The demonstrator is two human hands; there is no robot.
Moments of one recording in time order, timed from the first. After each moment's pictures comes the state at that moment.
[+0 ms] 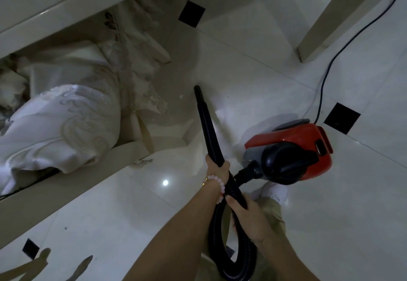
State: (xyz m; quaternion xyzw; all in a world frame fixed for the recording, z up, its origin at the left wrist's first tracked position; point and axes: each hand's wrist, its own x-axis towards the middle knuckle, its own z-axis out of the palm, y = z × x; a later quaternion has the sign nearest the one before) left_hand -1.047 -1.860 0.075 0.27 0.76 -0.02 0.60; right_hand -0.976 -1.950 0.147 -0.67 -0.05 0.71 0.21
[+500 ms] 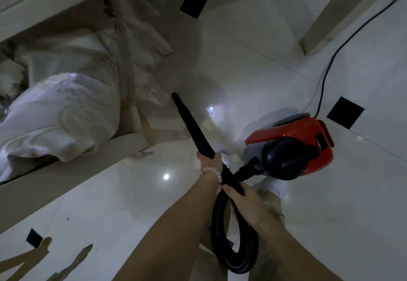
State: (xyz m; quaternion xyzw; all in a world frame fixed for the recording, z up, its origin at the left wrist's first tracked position) left_hand -1.052 -1.853 0.065 0.19 0.83 0.02 0.52; right_hand -0.975 -1.944 0.133 -0.65 -0.07 0.73 0.18
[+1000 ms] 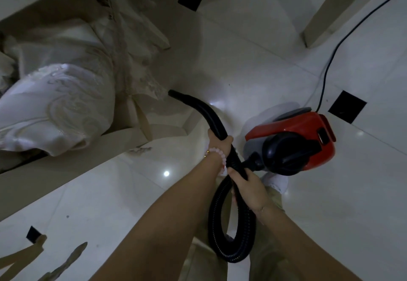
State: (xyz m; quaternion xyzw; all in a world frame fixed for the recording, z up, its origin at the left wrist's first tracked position) left_hand -1.032 -1.830 0.064 0.27 0.75 0.03 0.60; right_hand -0.971 -1.931 0.121 -0.67 -0.04 0.71 0.22
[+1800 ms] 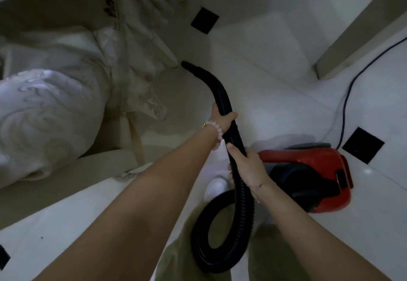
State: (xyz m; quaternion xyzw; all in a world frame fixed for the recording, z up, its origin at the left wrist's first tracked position) left_hand -1.014 -1.707 0.011 0.33 0.67 0.11 0.65; right_hand -0.949 -1.820 0.069 -0.65 -0.10 0.69 0.29
